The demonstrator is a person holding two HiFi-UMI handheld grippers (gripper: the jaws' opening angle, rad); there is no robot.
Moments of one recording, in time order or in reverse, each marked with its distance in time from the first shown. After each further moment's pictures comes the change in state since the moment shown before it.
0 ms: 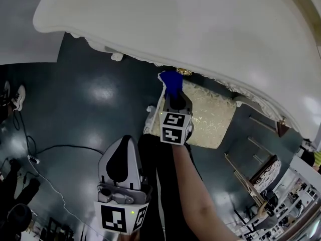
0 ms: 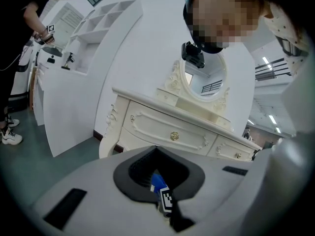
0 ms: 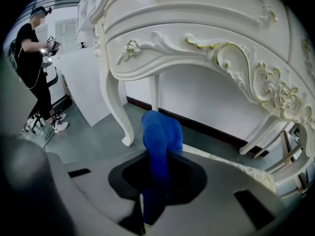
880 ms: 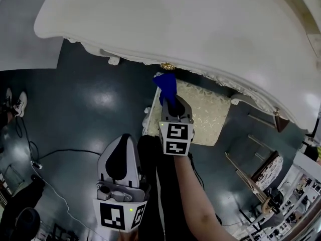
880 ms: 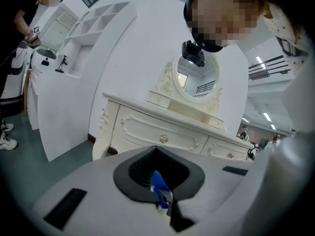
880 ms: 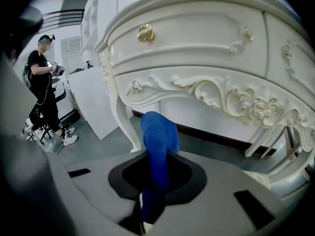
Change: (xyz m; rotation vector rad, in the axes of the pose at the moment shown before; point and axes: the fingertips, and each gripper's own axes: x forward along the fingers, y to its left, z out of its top) left arm 0.001 -0.031 0.013 0.074 0.016 -0.069; right arm -0.056 -0.005 0.023 0.084 -0.126 0.084
